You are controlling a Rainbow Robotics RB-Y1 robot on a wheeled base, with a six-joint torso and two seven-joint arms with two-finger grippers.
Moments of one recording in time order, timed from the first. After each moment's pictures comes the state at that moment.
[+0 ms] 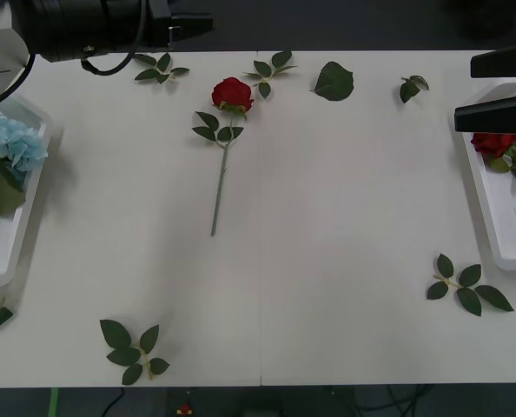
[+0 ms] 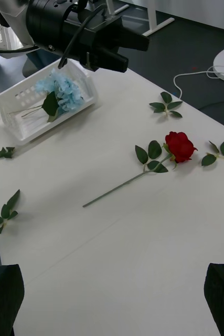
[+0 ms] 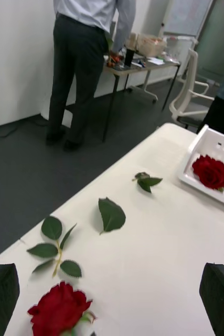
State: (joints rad) right arm -0.31 -1.05 -0.27 -2.01 -1.86 1.26 2.09; left arm -0.95 0.77 -0.41 -1.15 2.03 0.79 -2.65
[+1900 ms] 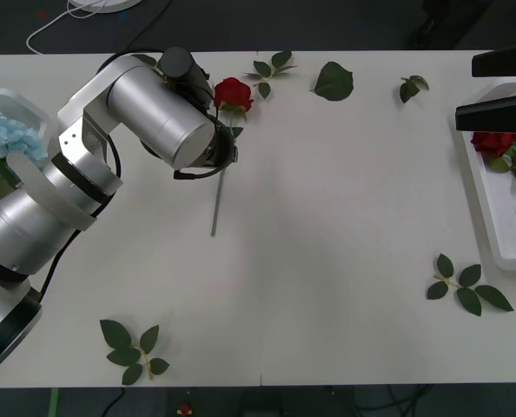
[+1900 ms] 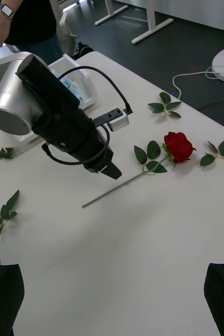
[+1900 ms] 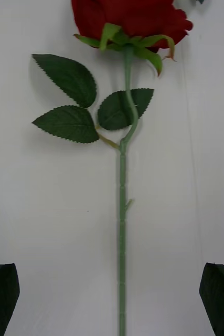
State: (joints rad) right arm -0.31 -1.05 -0.27 -2.01 -1.86 1.26 2.09; left arm -0.82 0.42 -0.56 -1.47 0.43 1.32 -0.93
